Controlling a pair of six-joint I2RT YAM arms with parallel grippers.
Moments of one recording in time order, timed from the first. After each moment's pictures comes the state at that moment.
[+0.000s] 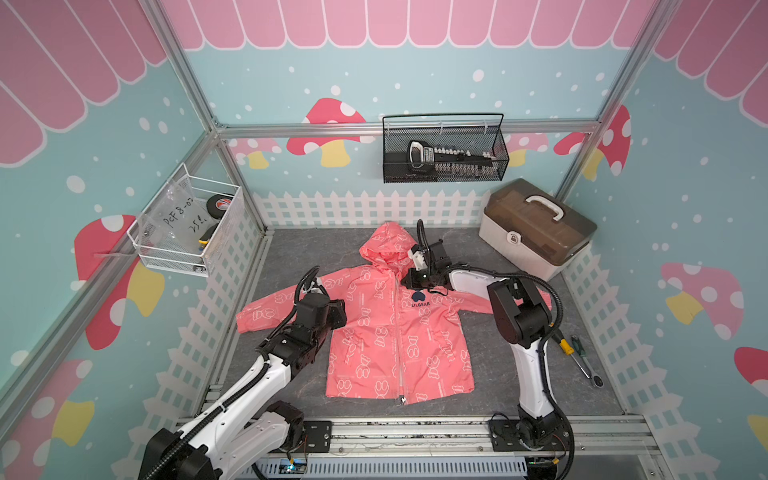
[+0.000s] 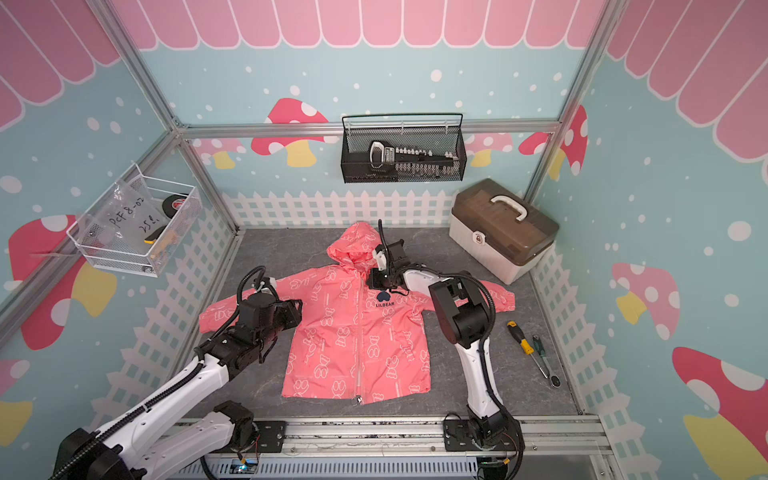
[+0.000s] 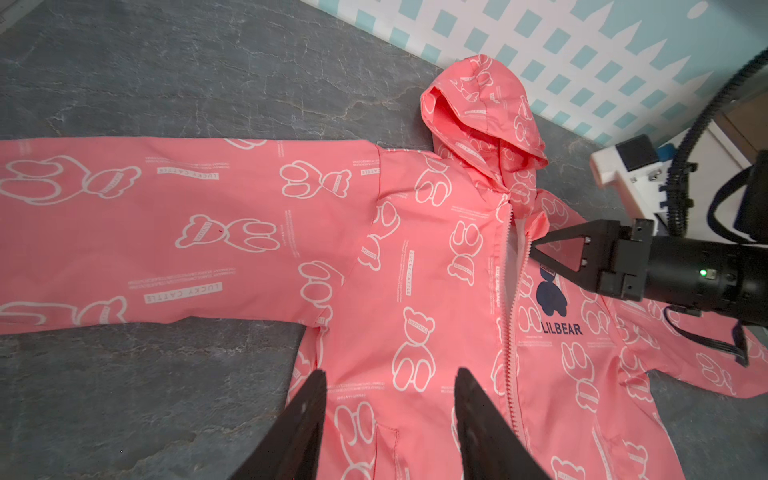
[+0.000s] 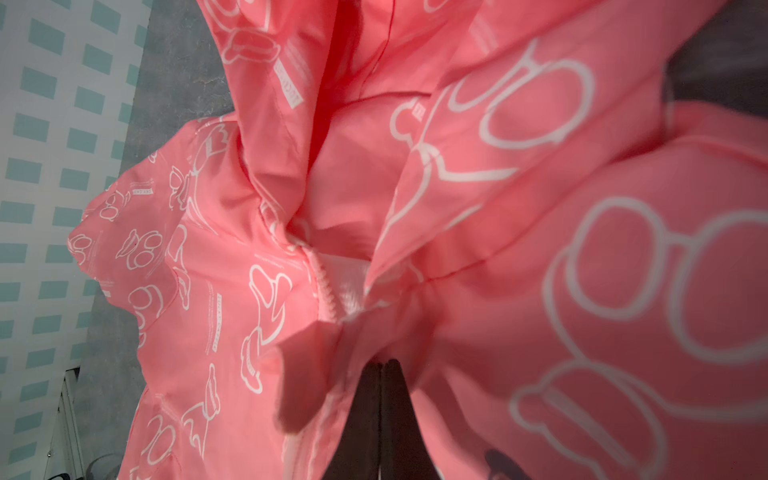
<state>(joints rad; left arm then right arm) -0.40 0.95 0.57 -0.21 -0.20 -0.59 0.48 2.22 1.53 -0.16 -0.44 0.42</state>
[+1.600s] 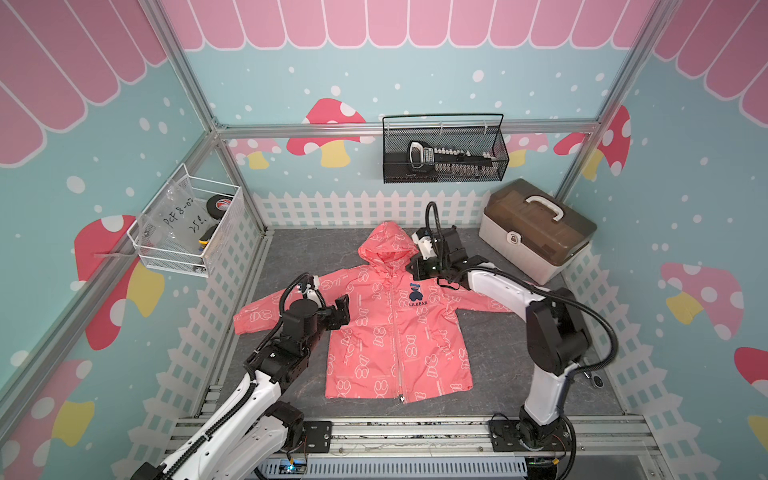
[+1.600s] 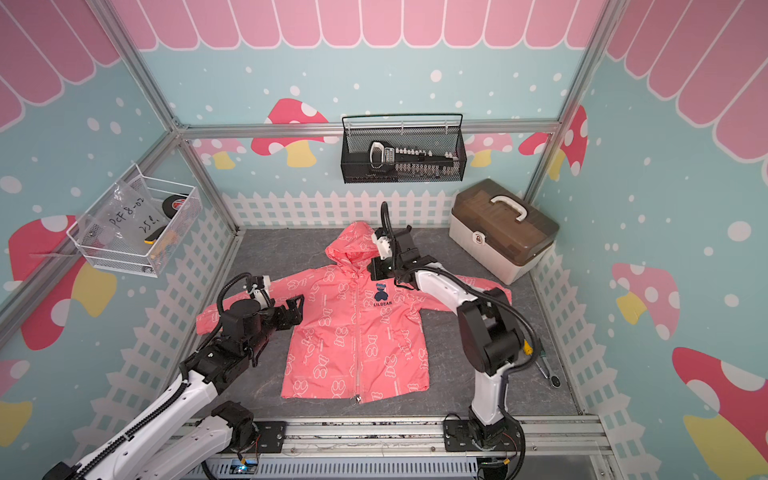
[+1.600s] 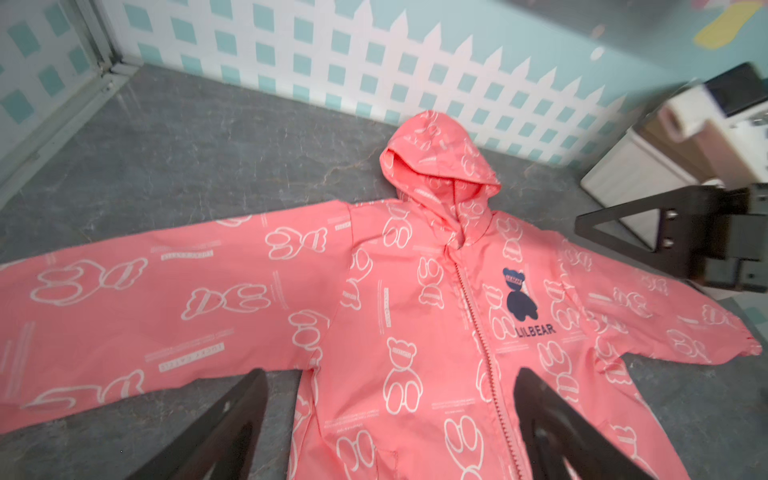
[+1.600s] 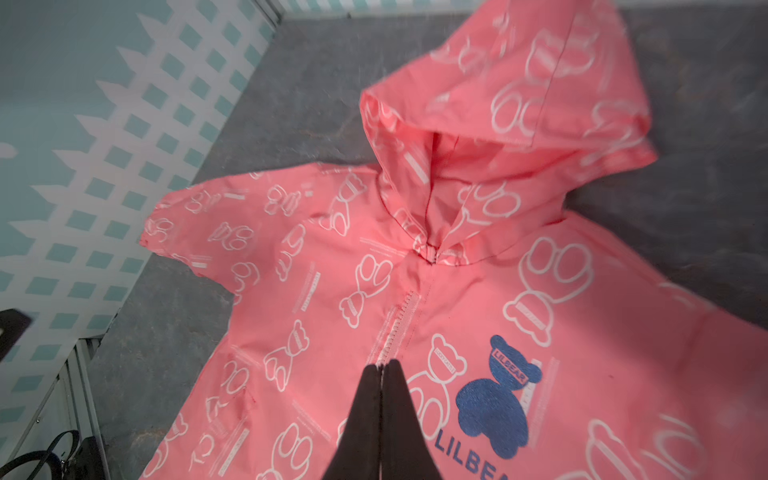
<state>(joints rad) -0.40 0.77 0.54 -0.14 -0.20 -0.41 0.48 1.75 1.37 -0.24 -0.33 0.22</state>
